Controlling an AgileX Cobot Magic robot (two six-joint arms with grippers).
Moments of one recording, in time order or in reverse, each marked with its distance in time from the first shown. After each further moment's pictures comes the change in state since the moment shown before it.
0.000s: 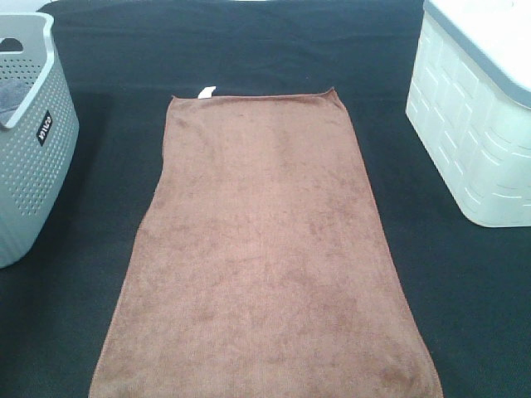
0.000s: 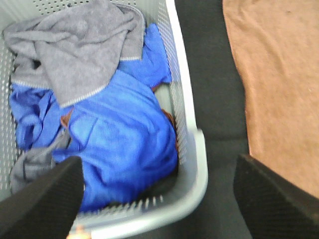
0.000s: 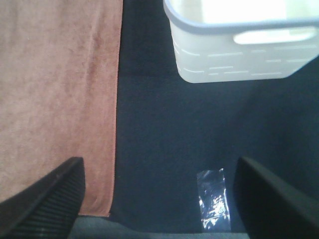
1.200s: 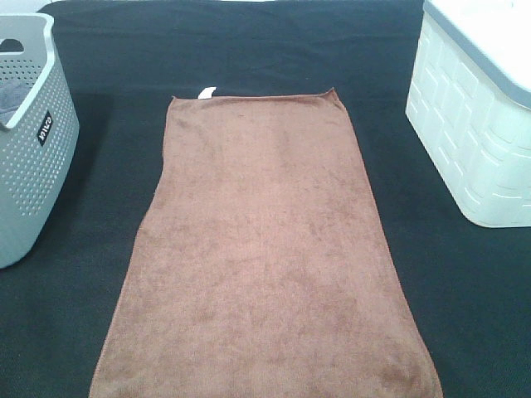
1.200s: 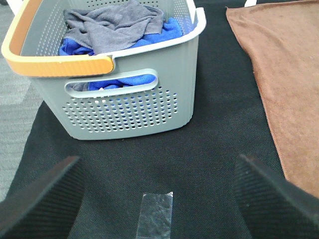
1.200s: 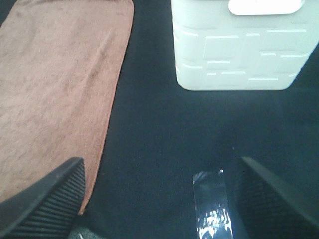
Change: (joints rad) left arm 0.000 -1.112 0.717 0.076 0.018 -0.035; right arm 0.000 -0.807 0.569 -0.007 -0.134 -0.079
